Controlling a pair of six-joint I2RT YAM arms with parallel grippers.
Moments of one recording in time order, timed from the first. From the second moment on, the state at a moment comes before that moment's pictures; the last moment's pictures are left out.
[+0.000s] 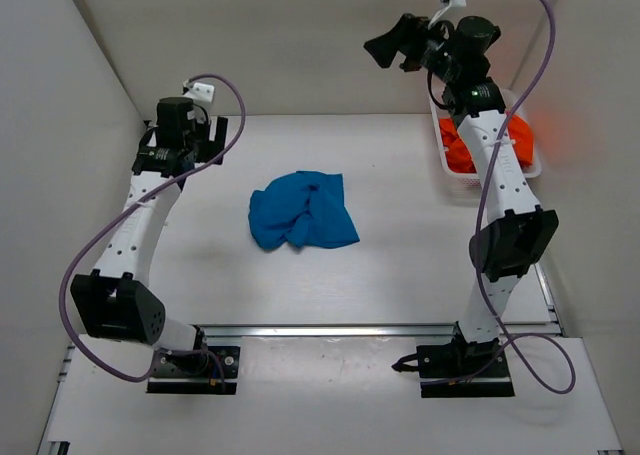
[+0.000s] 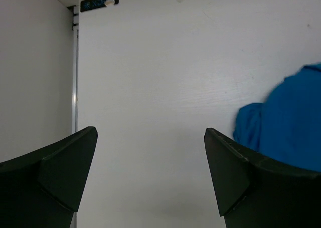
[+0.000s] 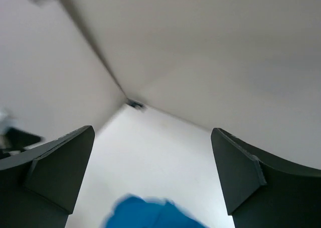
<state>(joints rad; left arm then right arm) -0.11 1.45 1.50 -0.56 -0.20 0.18 0.18 1.89 2.19 -0.10 -0.52 0.44</state>
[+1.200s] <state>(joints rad) -0.87 1.94 1.25 -0.27 -0.17 0.41 0.01 1.07 1.00 -0.32 0.05 0.34</state>
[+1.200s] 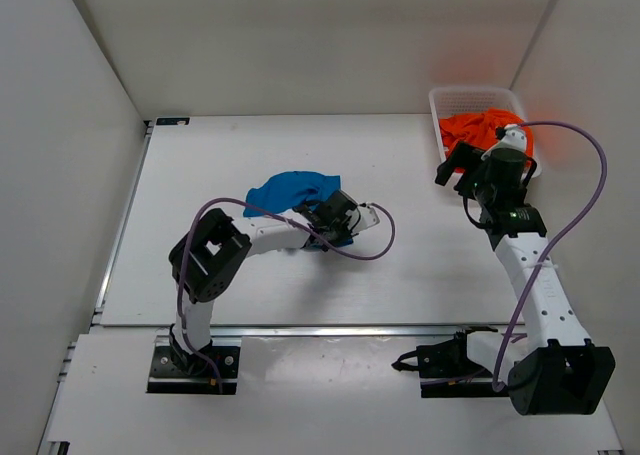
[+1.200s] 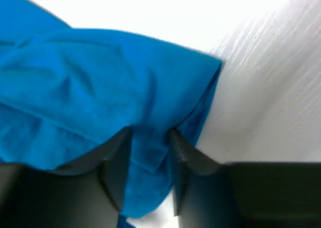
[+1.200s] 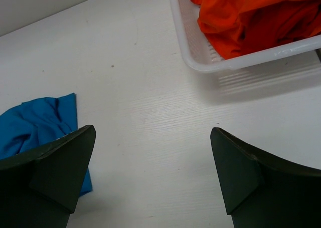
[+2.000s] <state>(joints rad) -0.70 1.77 2.28 -0.30 -0.07 0.28 0.04 1.11 0.90 -0.21 -0.04 0.36</state>
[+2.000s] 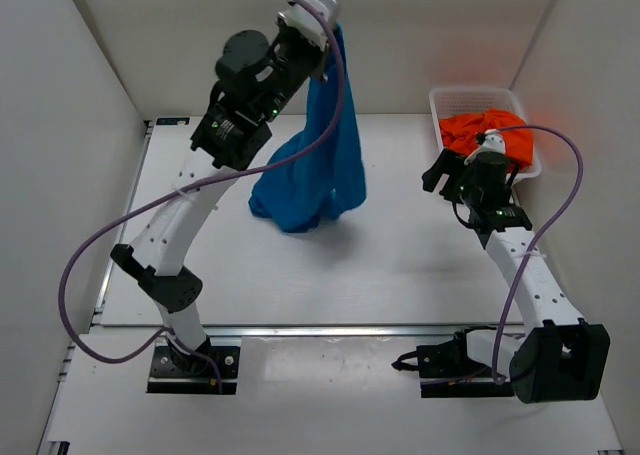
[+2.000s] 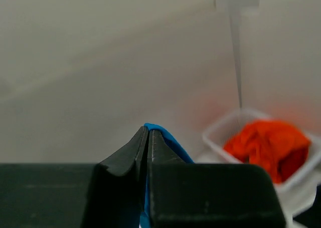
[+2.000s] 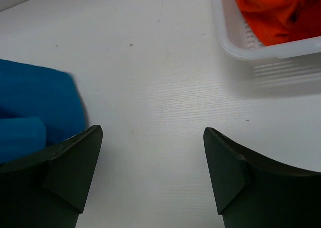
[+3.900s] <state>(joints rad) -0.76 2.16 1.69 -0.38 0.02 0.26 0.03 1.18 0.85 -0.24 -0.10 0.36</state>
